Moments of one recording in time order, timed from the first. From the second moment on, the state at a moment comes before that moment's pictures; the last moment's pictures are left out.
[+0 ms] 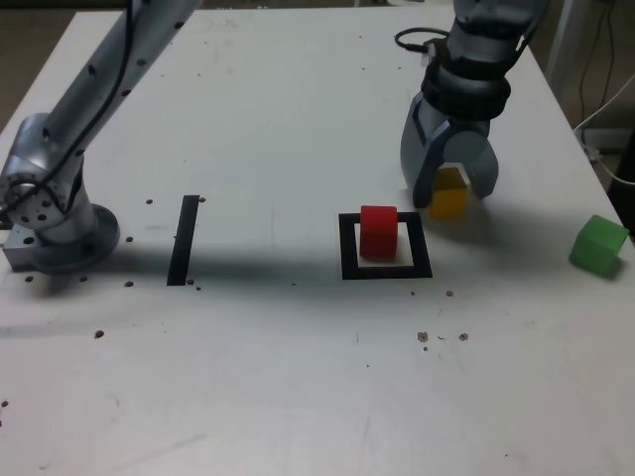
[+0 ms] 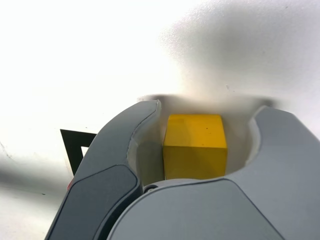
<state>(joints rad) 0.11 2.34 -1.98 1.36 0.05 -0.01</state>
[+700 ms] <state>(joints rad) 0.07 2.22 -1.95 1.42 0.09 -0.02</state>
